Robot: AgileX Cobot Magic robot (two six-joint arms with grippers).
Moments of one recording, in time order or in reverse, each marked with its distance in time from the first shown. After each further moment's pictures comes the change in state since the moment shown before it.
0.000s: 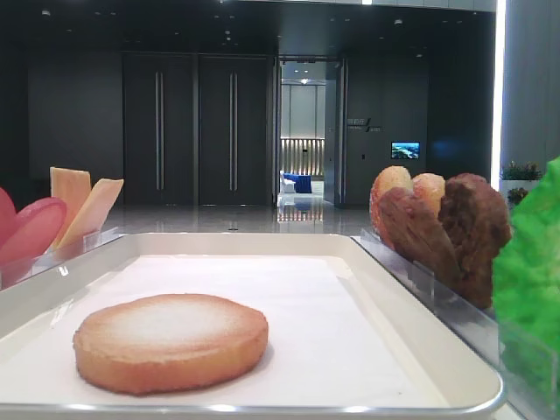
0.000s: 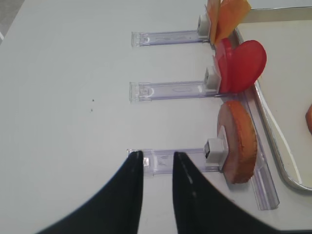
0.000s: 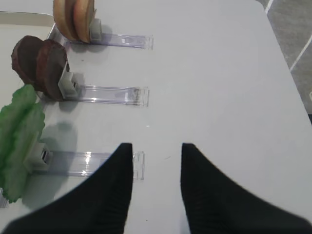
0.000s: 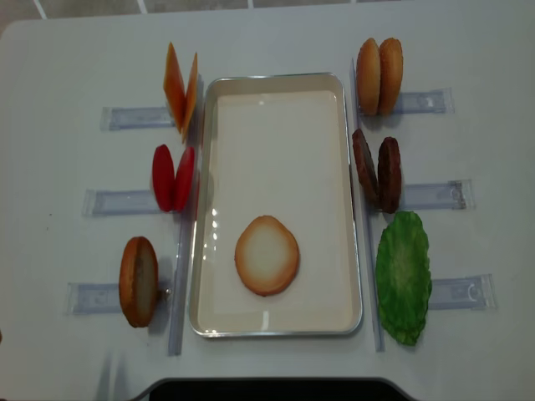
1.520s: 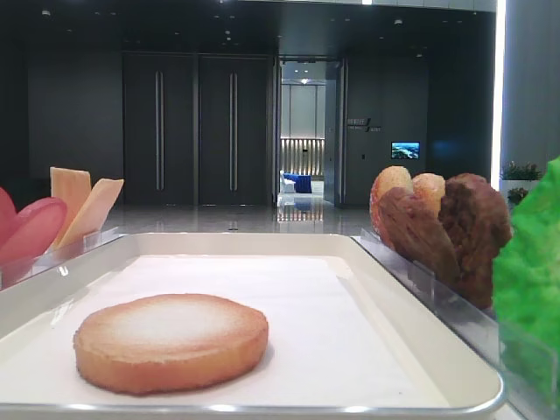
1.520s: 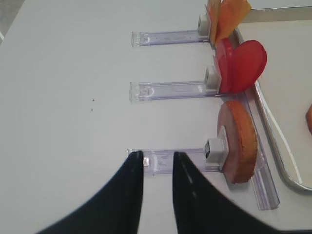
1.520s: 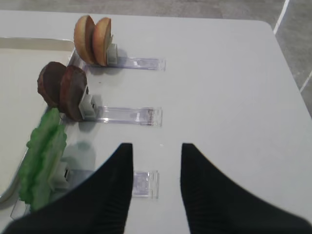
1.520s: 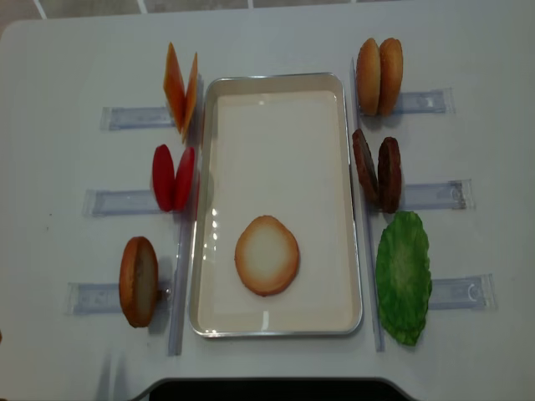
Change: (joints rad) left arm 0.000 0.000 0.000 0.000 0.000 0.000; right arm 0.000 0.001 -0.065 0.051 -0.009 0.000
